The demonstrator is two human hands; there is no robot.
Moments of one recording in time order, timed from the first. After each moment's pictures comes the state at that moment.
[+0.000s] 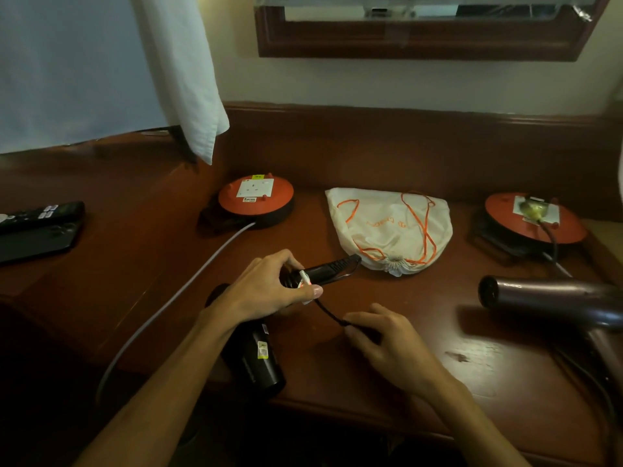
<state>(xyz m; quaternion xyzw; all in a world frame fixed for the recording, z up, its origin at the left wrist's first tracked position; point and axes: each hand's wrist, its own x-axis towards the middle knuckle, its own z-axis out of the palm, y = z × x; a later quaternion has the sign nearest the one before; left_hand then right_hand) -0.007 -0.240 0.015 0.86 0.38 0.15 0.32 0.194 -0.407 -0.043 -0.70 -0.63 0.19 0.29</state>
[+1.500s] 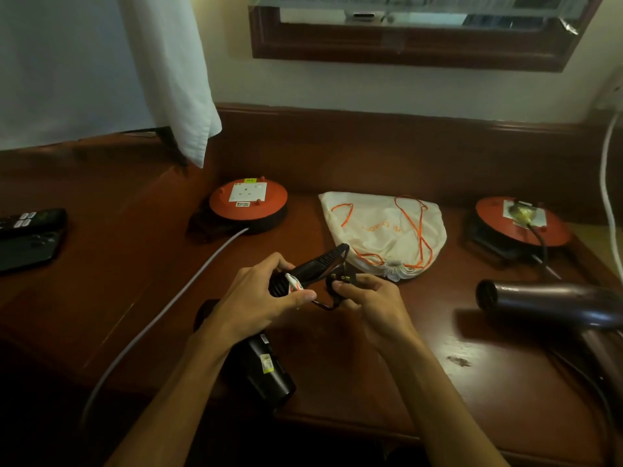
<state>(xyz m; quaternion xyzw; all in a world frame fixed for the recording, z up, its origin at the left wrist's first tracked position) -0.021 -0.239 0.007 0.83 0.37 0.23 0.34 0.170 -0.337 -0.019 -0.54 -0.18 0.47 0.67</state>
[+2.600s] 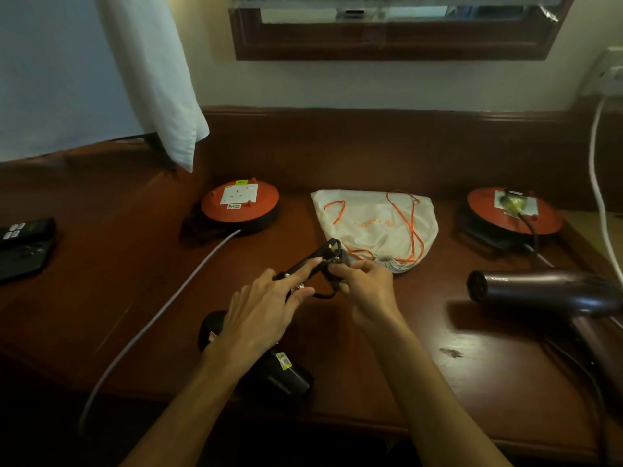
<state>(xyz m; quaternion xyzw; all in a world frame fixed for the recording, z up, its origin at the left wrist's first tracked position) 0.001 -0.265 -0.002 0.91 0.38 0.14 0.10 0.165 -0.325 0.005 -0.61 -0.12 0.40 0.67</state>
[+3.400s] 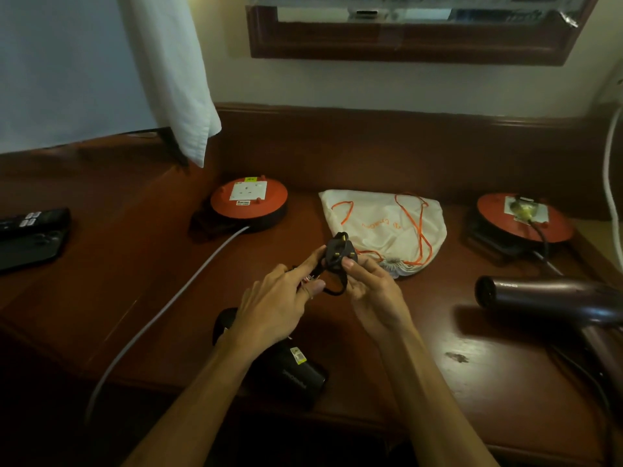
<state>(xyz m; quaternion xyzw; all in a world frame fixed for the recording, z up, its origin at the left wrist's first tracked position) 0.010 -0.261 0.002 0.88 0.40 0.13 0.19 0.175 -0.335 -0.014 -0.36 -0.23 0.52 0.74</state>
